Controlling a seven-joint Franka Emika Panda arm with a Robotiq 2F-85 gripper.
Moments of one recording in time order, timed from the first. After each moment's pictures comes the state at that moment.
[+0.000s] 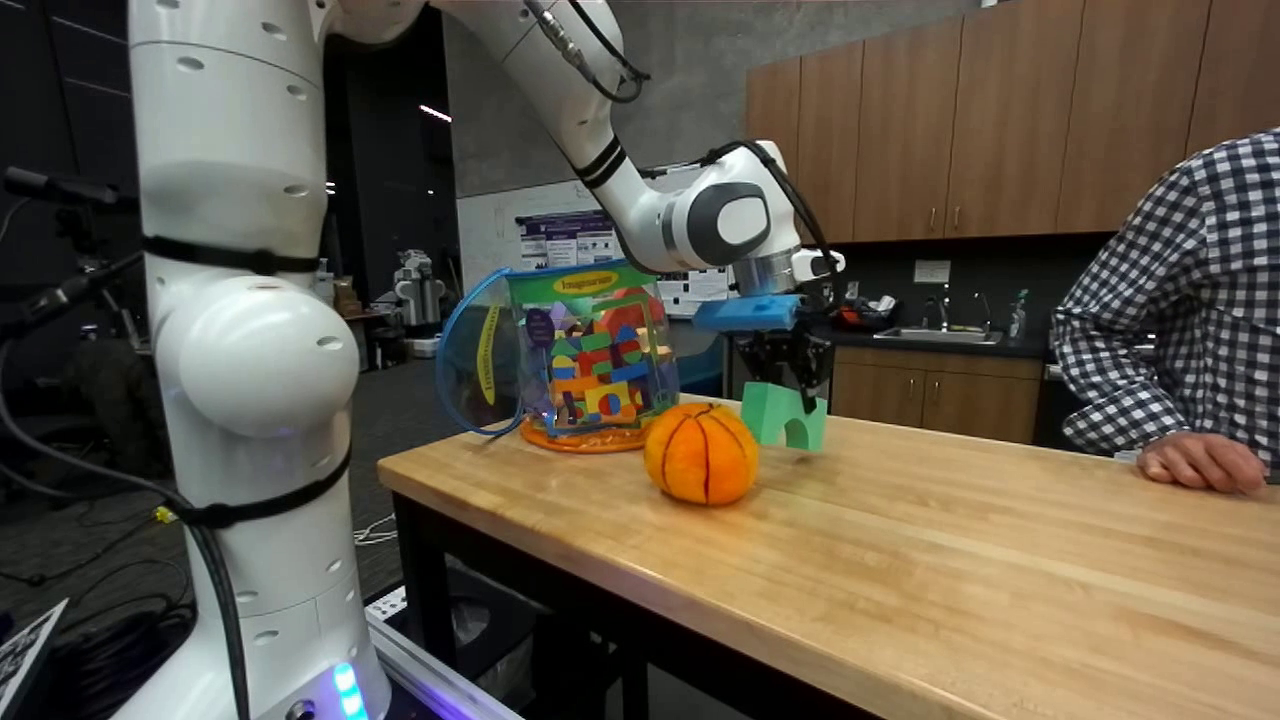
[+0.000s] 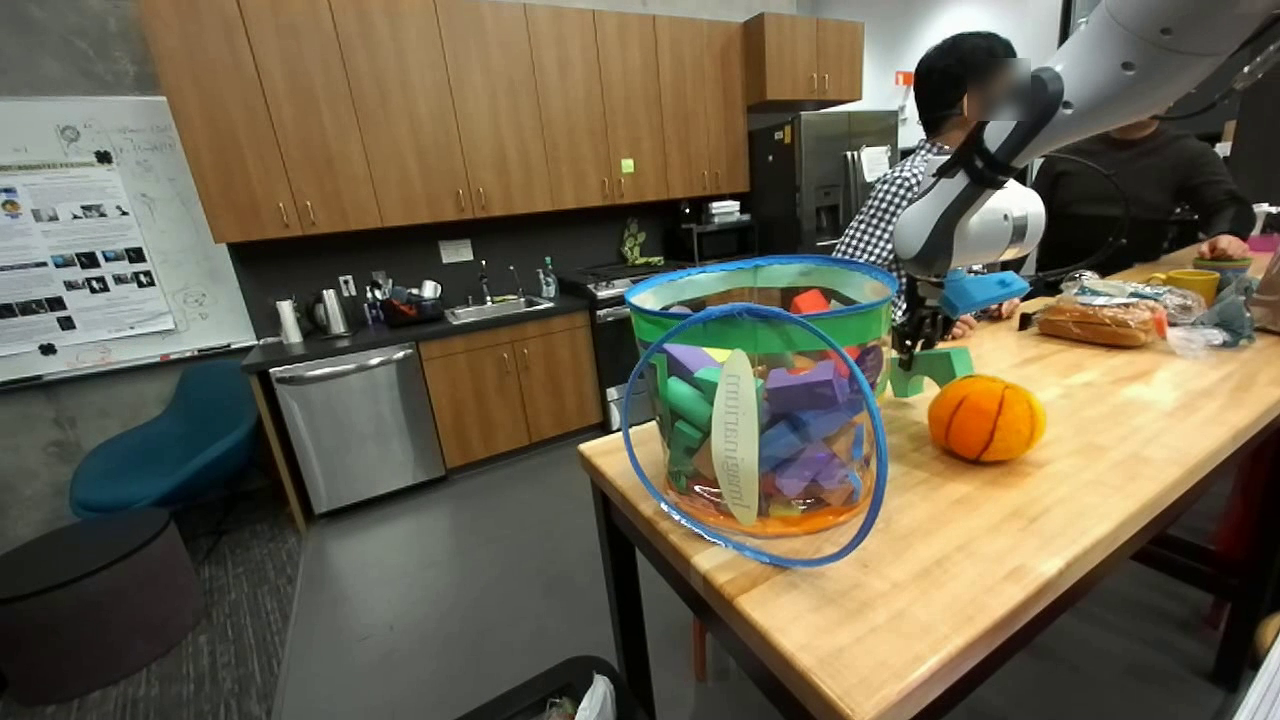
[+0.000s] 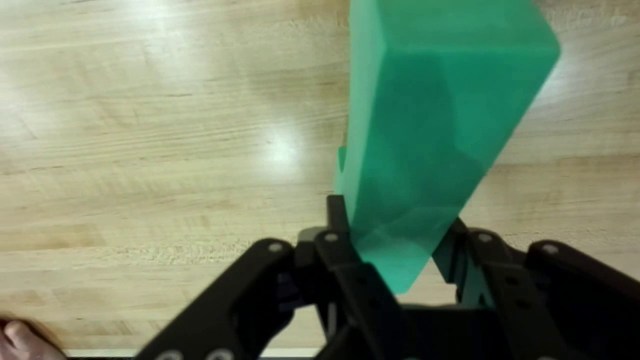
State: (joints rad) arm -0.22 0.07 -0.23 -2.25 -0.03 2.62 -0.19
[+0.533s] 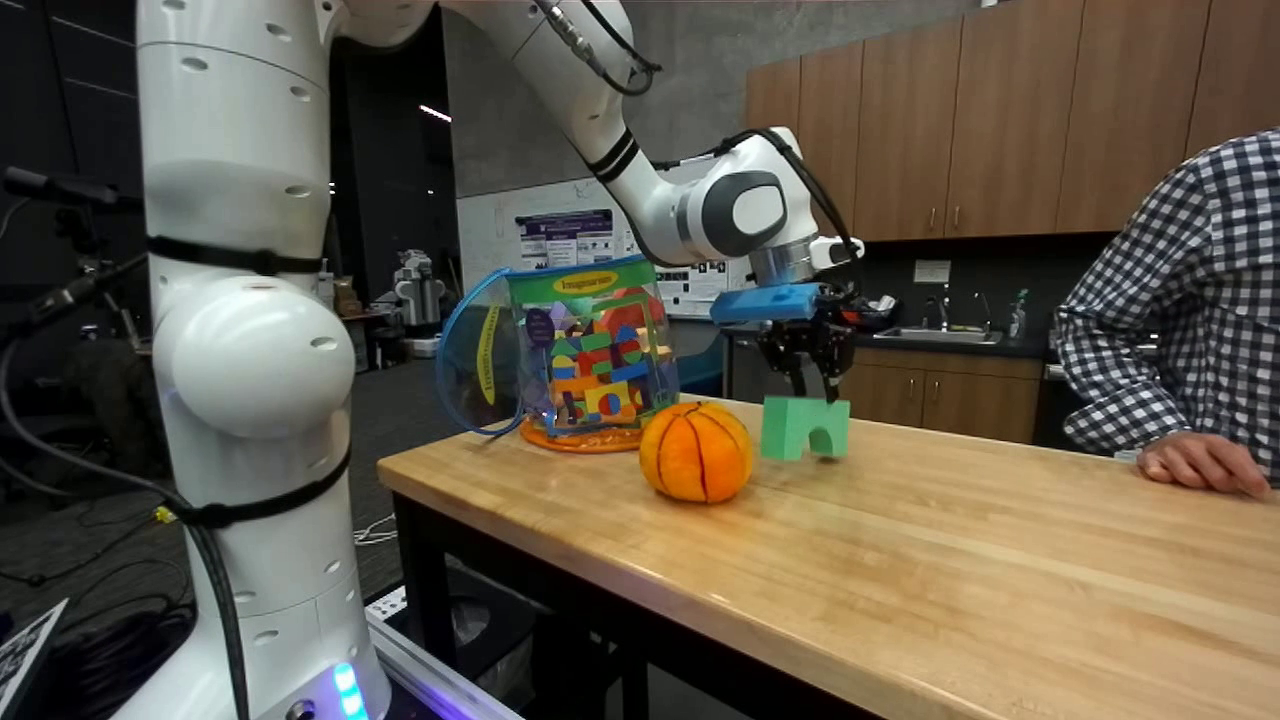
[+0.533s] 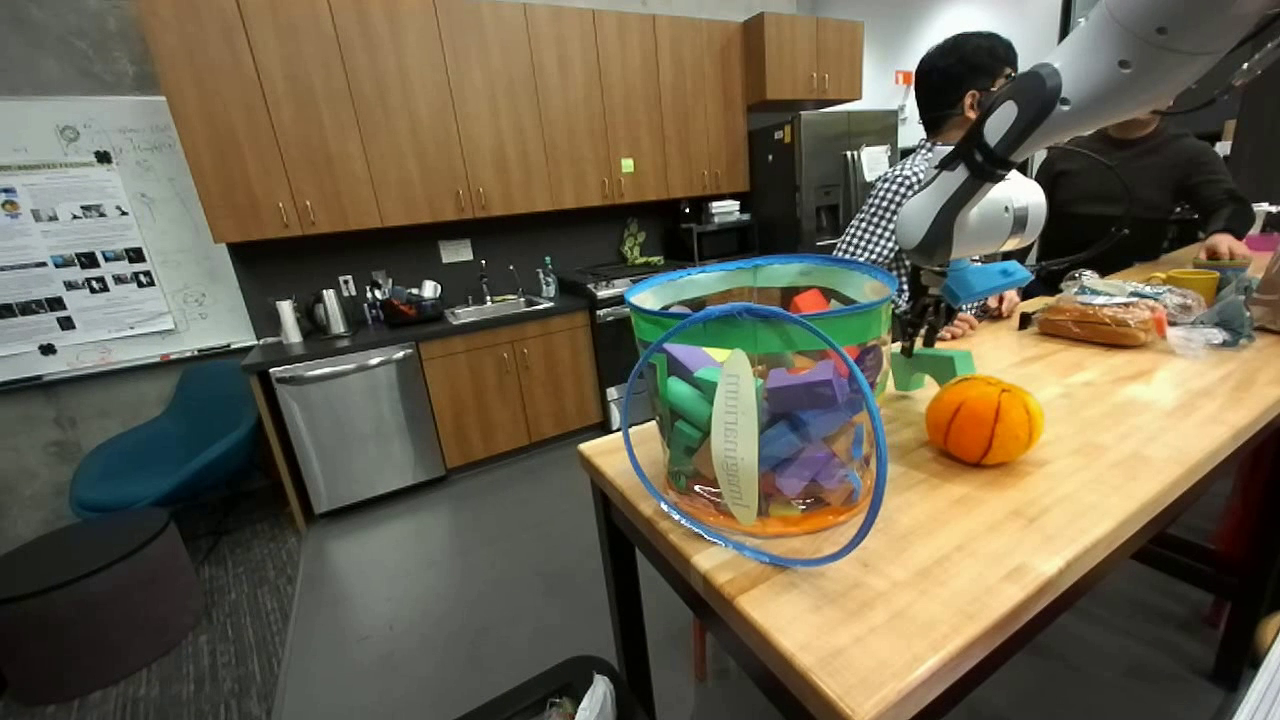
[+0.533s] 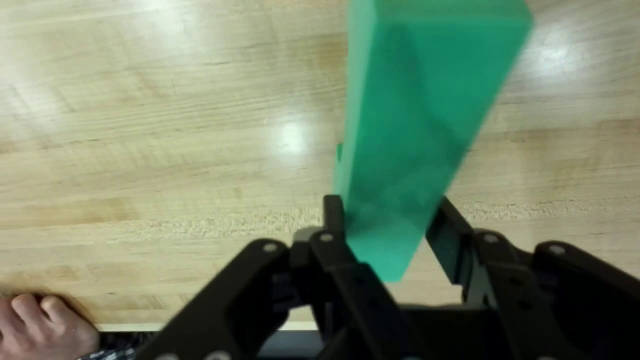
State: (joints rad) arm -0.25 0.09 -0.23 -2.20 -0.03 2.62 -0.20
